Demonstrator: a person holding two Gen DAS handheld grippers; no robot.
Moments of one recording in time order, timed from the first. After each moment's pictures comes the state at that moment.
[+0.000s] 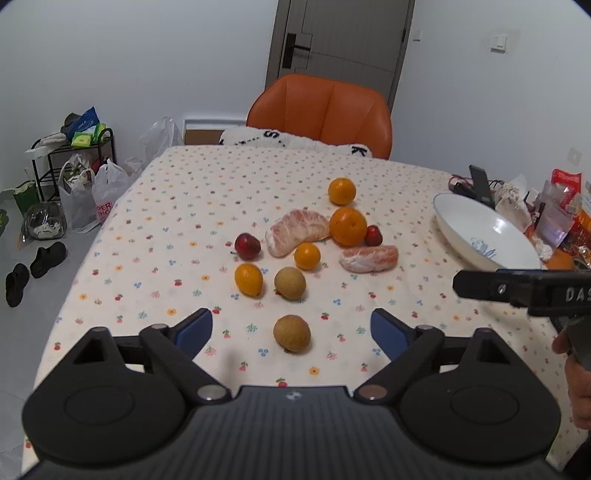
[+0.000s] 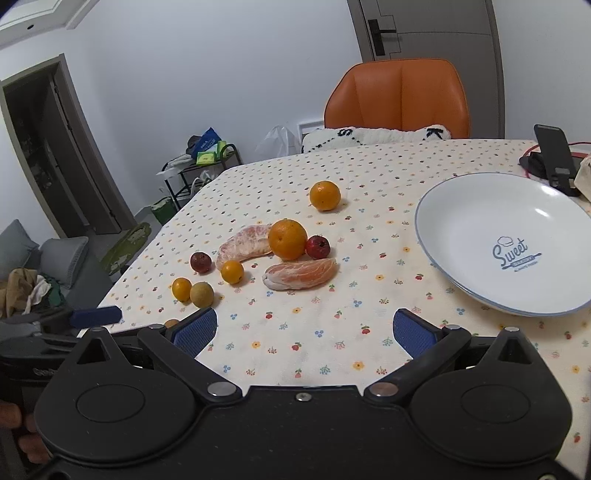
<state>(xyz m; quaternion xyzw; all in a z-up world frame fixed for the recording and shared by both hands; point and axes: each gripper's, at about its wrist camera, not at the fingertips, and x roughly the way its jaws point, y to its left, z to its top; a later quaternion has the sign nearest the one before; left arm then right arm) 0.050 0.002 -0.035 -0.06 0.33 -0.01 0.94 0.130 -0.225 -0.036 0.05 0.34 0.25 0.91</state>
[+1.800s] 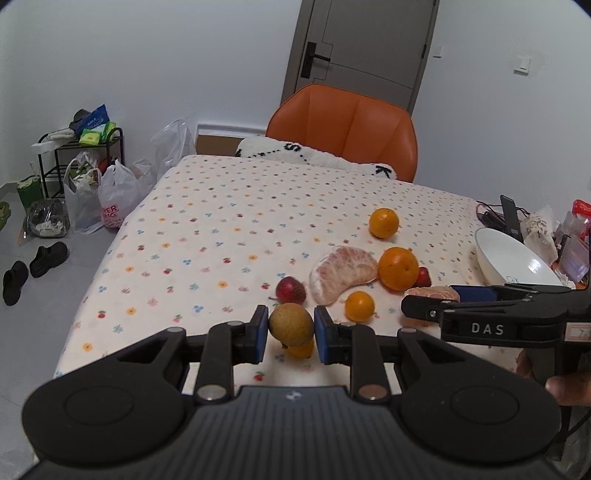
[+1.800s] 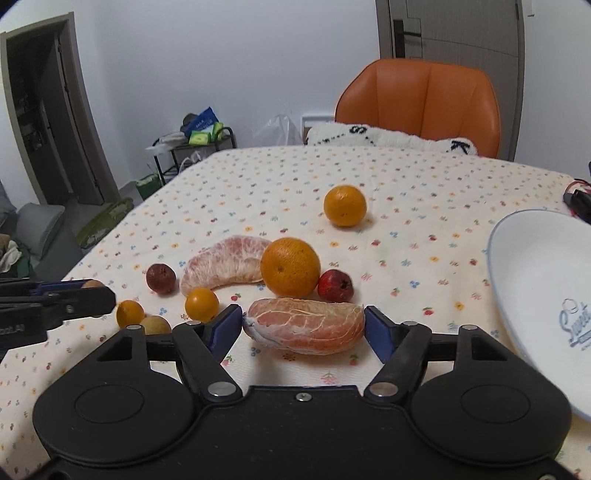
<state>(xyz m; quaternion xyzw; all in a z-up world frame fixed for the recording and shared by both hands) 0.099 0.042 -0.038 -0.09 0.31 0.00 0.95 0.197 -0.161 -0.066 -0.02 0.33 0.24 0.91</state>
